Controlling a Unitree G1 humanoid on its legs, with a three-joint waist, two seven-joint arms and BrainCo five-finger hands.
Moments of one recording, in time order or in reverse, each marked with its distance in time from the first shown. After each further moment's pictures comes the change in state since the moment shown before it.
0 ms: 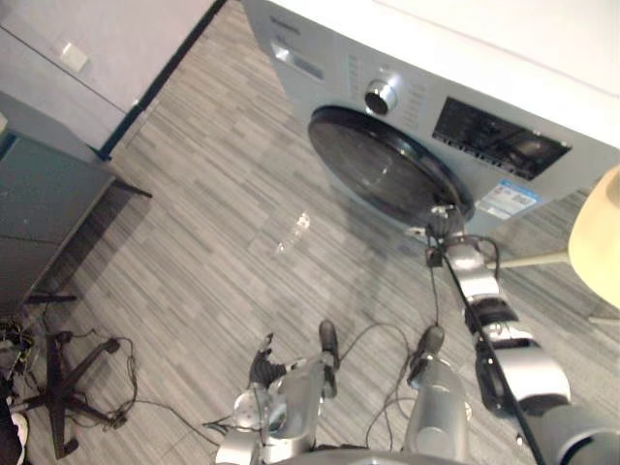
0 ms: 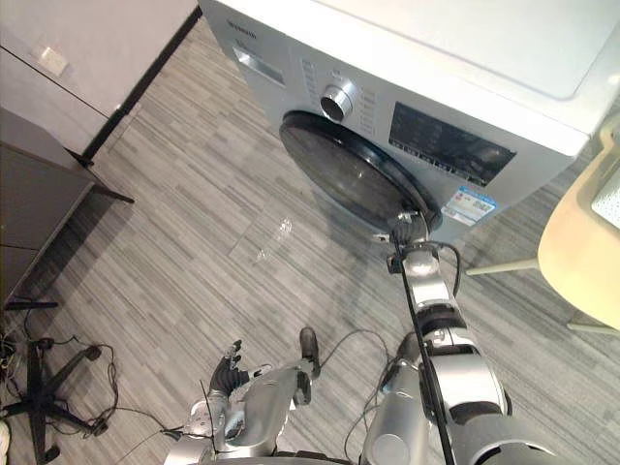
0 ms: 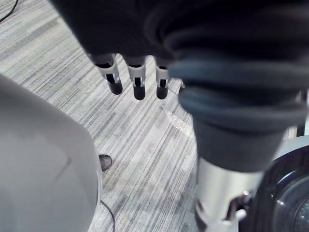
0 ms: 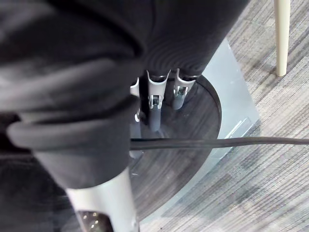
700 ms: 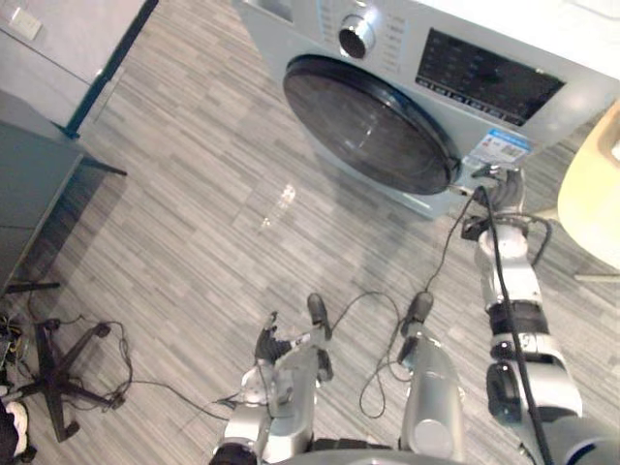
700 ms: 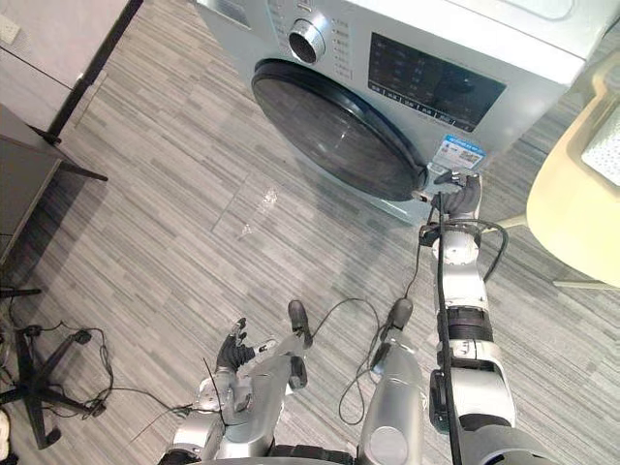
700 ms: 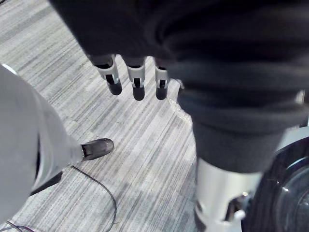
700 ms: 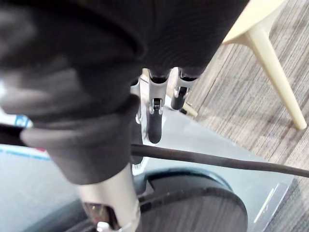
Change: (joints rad) left arm -0.108 -0.032 0.030 0.030 -0.039 0.000 0.024; right arm 0.181 0.000 -0.205 -0.475 -0.033 0.023 -0.146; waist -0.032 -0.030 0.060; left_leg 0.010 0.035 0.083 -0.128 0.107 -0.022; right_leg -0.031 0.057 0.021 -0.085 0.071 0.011
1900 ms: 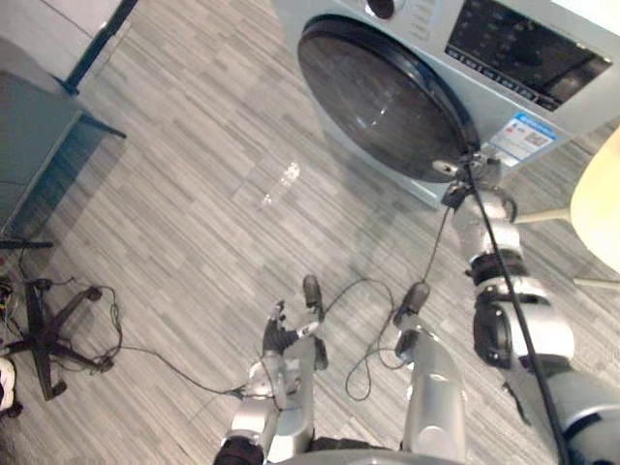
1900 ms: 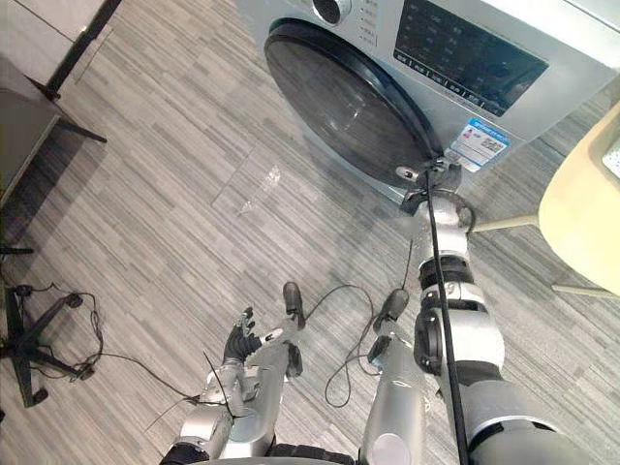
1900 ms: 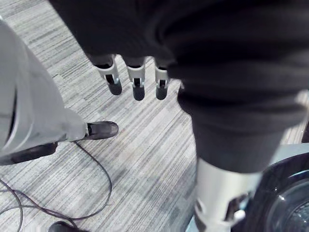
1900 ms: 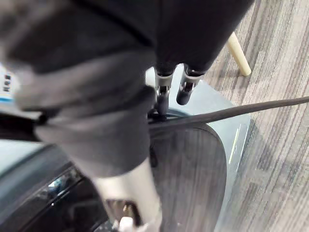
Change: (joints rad) left arm -0.021 -0.012 -0.065 -0.029 -0.107 -0.027 0.023; right arm -0.382 -0.016 -0.001 0.513 0.308 0.004 -0.043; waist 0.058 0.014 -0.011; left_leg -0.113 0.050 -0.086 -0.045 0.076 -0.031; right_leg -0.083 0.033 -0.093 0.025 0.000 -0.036
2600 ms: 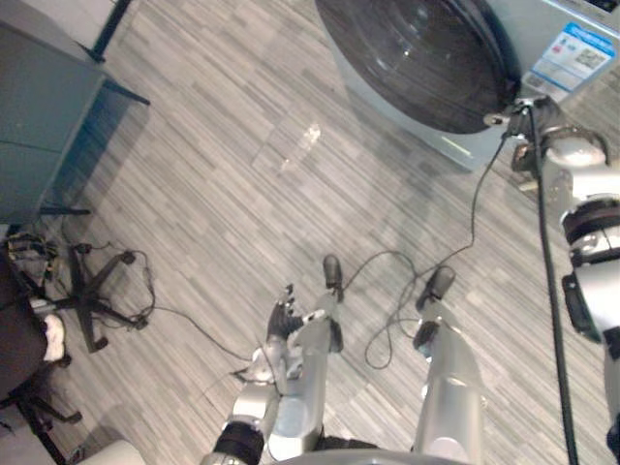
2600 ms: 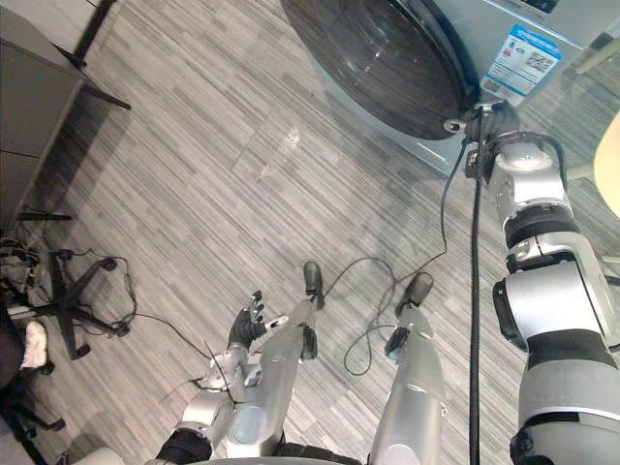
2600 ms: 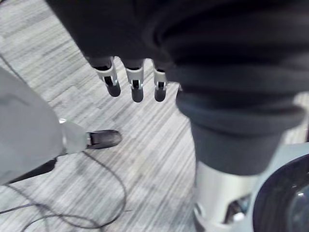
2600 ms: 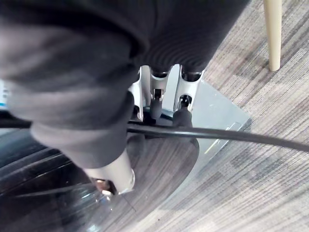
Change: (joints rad) left arm -0.062 0.020 -0.017 0.014 -0.001 -0.009 -0.078; right arm -0.237 -0.404 0.676 0.112 0.379 0.011 0.424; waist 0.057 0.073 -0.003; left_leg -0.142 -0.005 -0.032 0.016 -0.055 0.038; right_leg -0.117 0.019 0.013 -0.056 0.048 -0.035
